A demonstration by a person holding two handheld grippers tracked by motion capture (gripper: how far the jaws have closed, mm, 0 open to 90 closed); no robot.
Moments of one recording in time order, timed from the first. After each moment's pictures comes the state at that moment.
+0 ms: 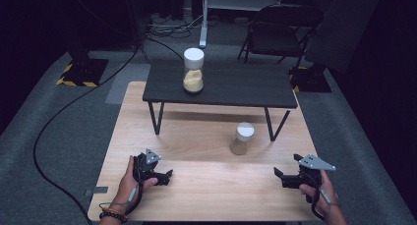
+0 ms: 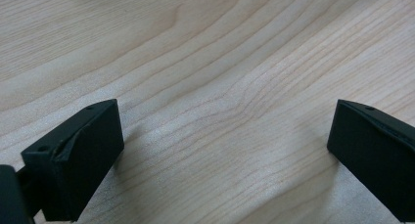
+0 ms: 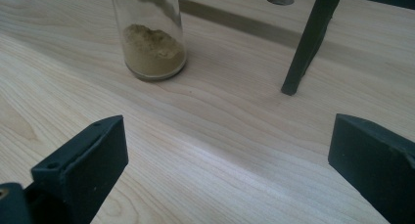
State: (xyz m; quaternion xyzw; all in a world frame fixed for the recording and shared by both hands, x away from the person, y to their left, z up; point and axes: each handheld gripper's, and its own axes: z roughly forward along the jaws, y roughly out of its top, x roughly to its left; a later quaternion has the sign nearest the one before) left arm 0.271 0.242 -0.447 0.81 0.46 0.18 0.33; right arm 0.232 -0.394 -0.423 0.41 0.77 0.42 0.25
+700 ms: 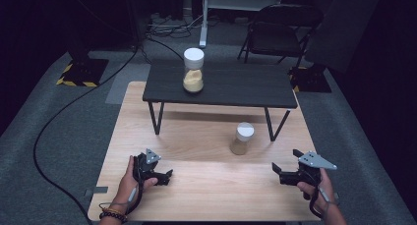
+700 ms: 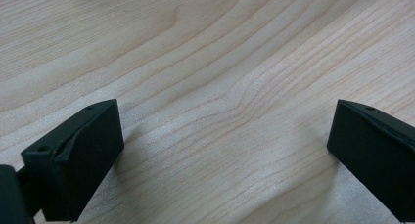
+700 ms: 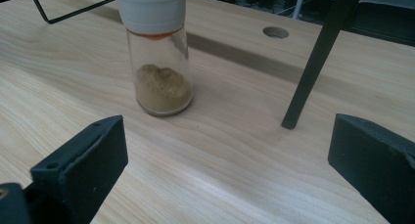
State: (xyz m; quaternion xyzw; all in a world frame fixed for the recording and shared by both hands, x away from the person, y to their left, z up) left arm 0.271 0.243 -0.448 0.81 0.46 0.18 0.33; right arm 0.225 -0.380 -0.408 0.40 0.75 0.44 0.27
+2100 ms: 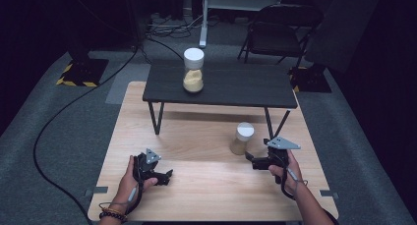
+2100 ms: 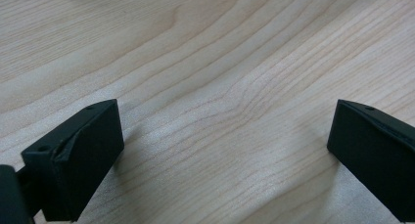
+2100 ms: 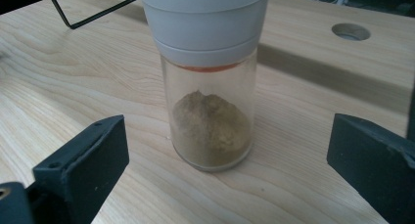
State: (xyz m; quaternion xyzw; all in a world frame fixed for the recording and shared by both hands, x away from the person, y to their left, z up) left arm 0.272 0.243 -0.447 0.81 0.46 0.18 0.33; right arm 0.299 -0.321 -0.428 0.39 0.77 0.46 0.21
